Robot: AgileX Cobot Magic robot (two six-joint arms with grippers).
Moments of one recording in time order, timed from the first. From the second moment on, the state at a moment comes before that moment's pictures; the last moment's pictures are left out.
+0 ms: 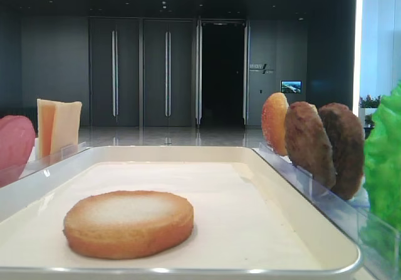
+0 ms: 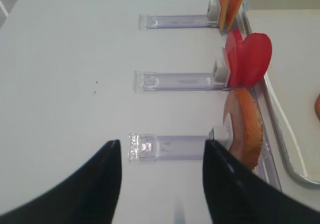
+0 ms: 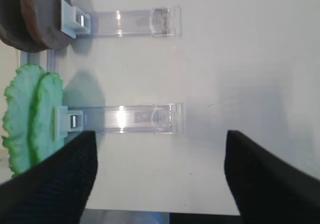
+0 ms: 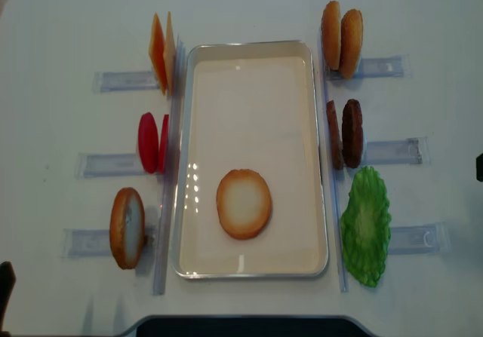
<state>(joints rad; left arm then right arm) 0.07 -0.02 -0.47 0.01 1.11 0.03 0.04 0.93 -0.84 0.13 1.19 -0.02</state>
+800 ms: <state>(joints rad) 0.07 -0.02 -0.47 0.01 1.11 0.03 0.30 1.07 -0.93 0.18 1.21 0.15</state>
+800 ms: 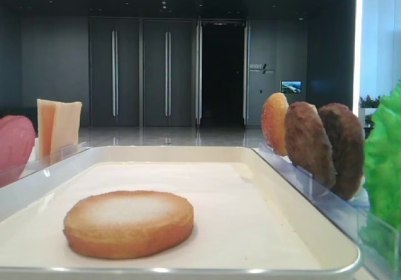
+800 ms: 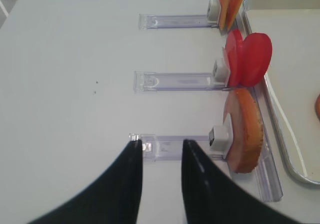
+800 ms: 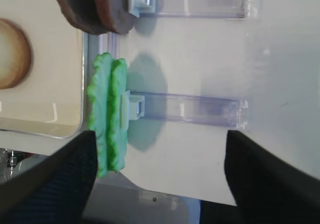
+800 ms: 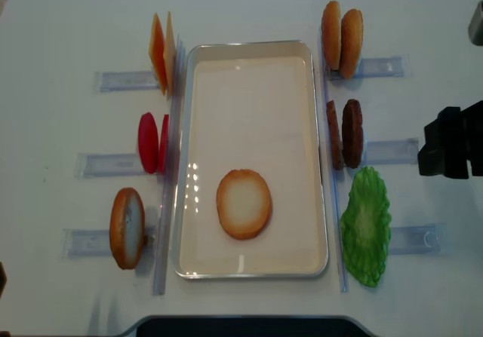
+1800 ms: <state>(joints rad) 0.07 -0.02 -0.47 0.01 1.11 0.03 0.54 1.31 -0.93 0.15 1.09 0.38</state>
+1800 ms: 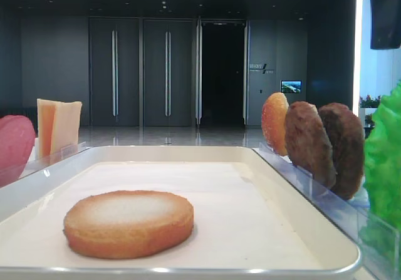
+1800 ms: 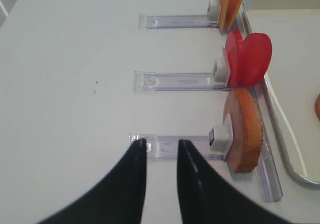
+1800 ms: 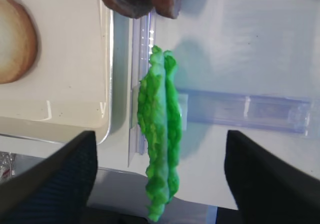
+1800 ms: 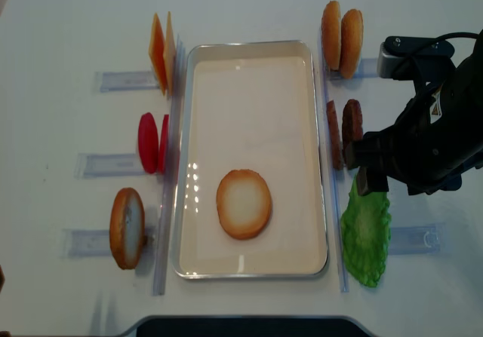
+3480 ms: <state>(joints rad) 0.07 -0.02 -0.47 0.01 1.11 0.04 0.61 1.31 -0.93 0.12 1.11 0.43</state>
